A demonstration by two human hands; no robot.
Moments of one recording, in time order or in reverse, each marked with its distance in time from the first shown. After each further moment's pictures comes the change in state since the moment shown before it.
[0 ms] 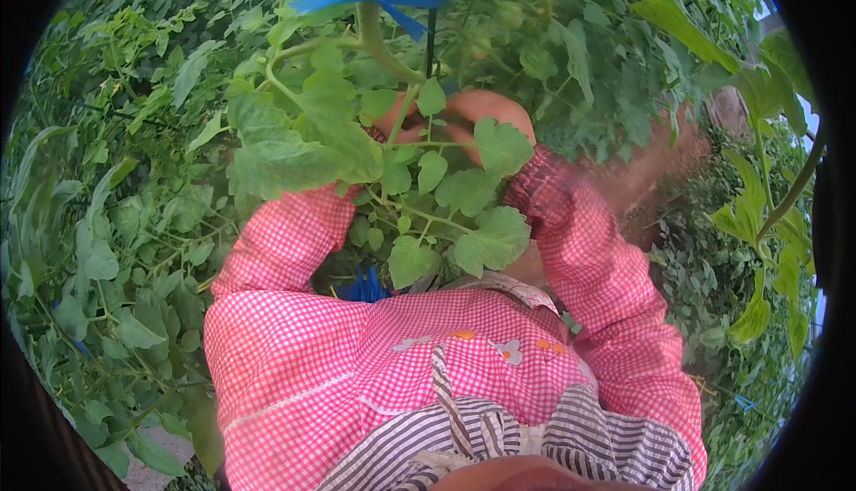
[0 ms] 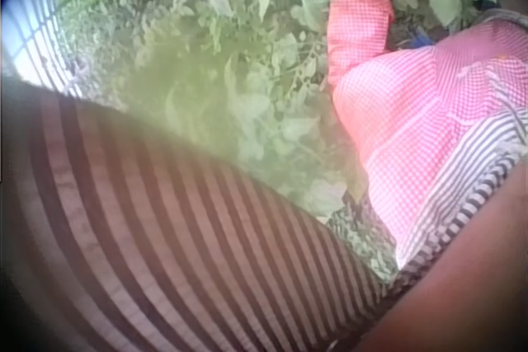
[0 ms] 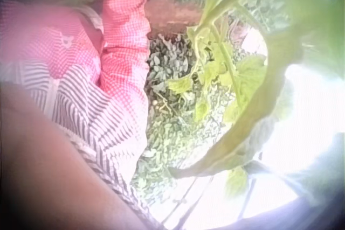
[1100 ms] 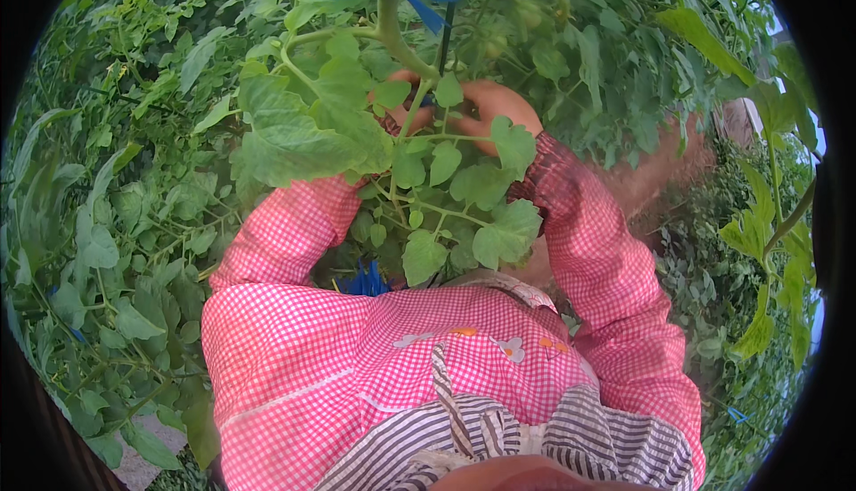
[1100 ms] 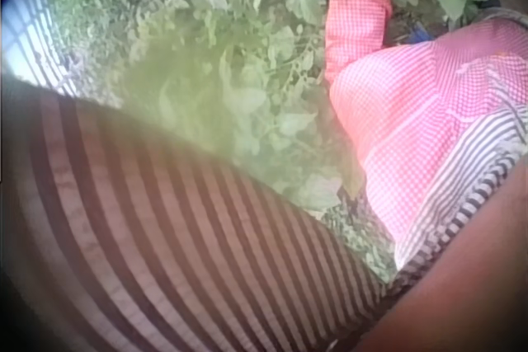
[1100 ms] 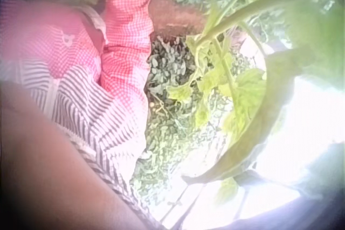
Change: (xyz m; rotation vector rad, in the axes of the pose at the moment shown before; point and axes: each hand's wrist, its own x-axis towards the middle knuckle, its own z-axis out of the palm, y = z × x) left_hand -0.007 -0.011 0.000 -0.376 0.191 -0.177; right_hand 0.020 0.013 0.002 -0.206 -0.186 0.160
